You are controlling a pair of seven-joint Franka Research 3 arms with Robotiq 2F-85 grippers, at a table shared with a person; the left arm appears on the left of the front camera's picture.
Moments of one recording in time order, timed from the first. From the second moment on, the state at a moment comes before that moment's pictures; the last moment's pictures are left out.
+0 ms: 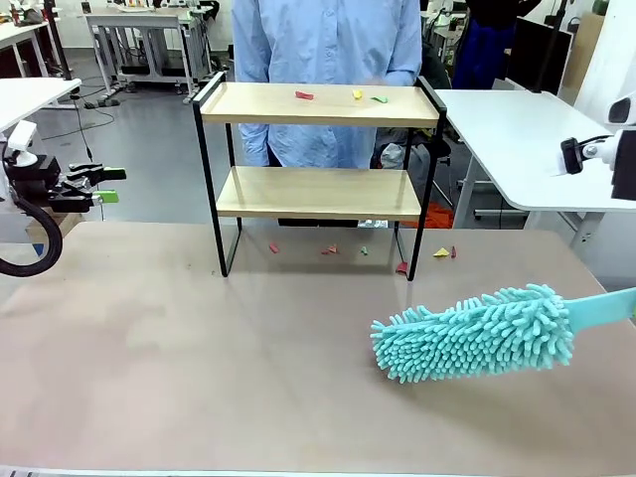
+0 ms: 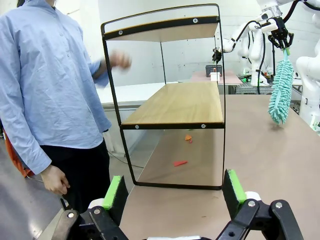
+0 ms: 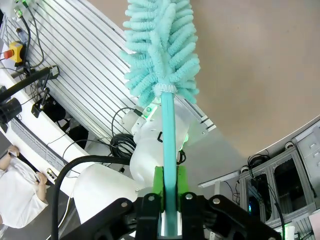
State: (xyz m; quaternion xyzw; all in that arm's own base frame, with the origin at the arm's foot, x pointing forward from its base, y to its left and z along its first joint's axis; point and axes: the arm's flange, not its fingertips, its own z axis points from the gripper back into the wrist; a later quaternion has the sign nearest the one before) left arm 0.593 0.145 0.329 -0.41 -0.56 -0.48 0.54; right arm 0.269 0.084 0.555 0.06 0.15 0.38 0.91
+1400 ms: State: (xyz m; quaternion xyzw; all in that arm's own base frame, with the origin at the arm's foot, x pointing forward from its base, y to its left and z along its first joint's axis) left arm 0.593 0.145 0.329 -0.41 -0.56 -0.48 0.54; right arm 0.269 0.084 0.555 0.06 0.15 0.38 0.91
